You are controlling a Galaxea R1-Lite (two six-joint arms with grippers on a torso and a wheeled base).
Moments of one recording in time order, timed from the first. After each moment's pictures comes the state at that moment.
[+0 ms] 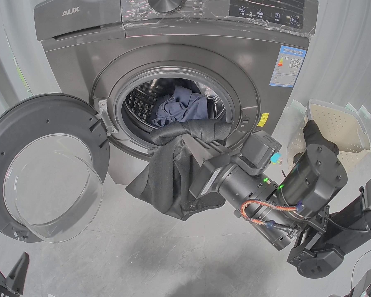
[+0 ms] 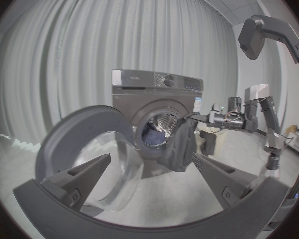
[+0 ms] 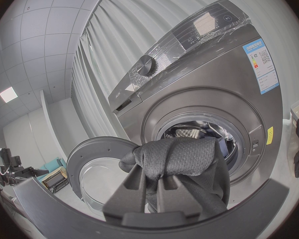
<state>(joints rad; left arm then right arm) 0.01 0.20 -0.21 -0.14 -0.30 0.04 0.95 1.89 -0.76 -1.45 -0.25 0.17</state>
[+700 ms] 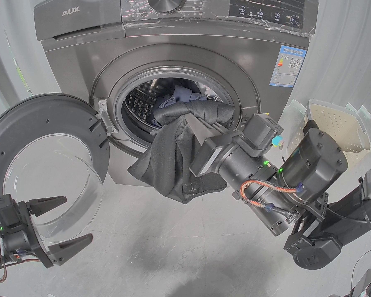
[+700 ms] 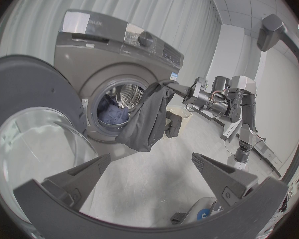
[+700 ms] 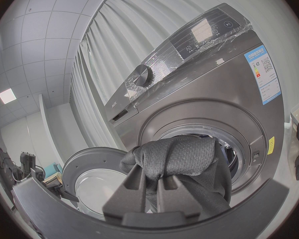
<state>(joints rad) -0.19 0.97 -0.21 -0.59 -0.54 0.07 0.92 1.91 -0.83 -1.45 -0.25 0.16</state>
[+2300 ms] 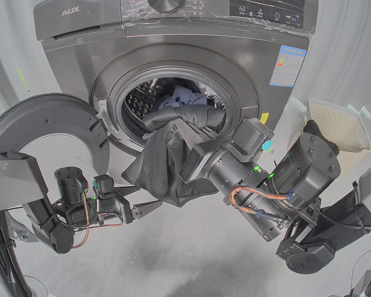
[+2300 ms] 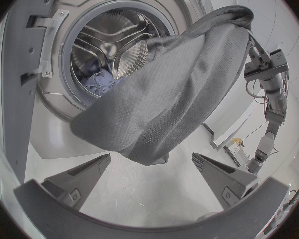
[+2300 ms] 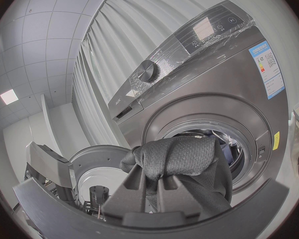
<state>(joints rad) -0.28 2.09 -0.47 -1.39 -0.60 -0.13 0.95 1.93 -0.86 -1.46 -0.25 0.16</state>
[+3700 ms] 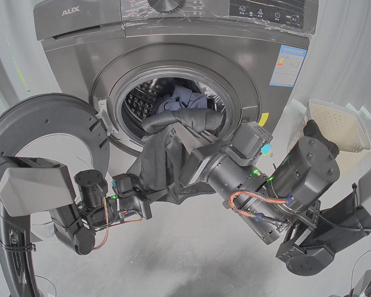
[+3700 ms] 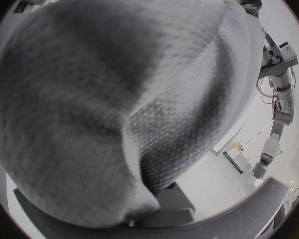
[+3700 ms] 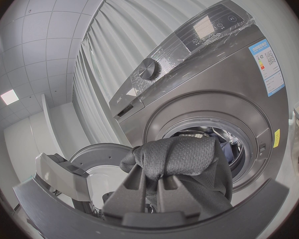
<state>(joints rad) -0.36 2.26 -0.60 -1.55 -0.54 -0.19 0.96 1.93 -0.84 -1.46 -0.25 0.16</state>
